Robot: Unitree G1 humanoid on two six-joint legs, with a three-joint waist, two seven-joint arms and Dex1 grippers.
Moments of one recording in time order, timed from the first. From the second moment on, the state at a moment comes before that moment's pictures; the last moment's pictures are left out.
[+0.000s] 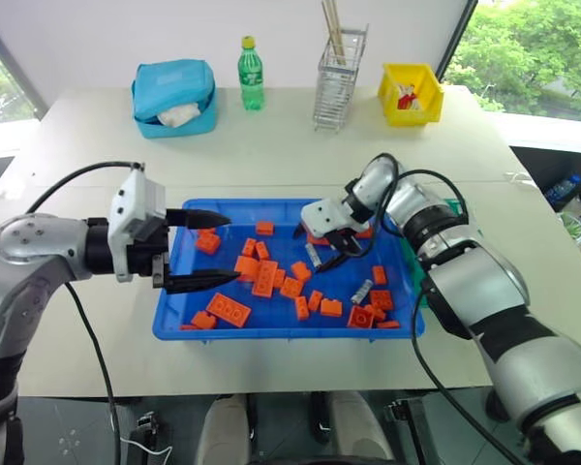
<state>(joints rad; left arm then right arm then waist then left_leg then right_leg) -0.33 0.95 0.17 -0.42 -0.75 0.64 -1.13 -1.27 -0.30 0.43 1.27 -0.31 -0.53 1.48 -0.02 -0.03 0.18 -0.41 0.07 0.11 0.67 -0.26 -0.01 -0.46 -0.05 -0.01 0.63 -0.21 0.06</state>
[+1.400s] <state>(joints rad) -0.28 0.94 0.13 -0.41 -0.71 0.61 -1.20 -0.91 -0.49 0.38 0.36 -0.09 0.08 1.60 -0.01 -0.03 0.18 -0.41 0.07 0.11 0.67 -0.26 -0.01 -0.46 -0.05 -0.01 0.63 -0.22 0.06</state>
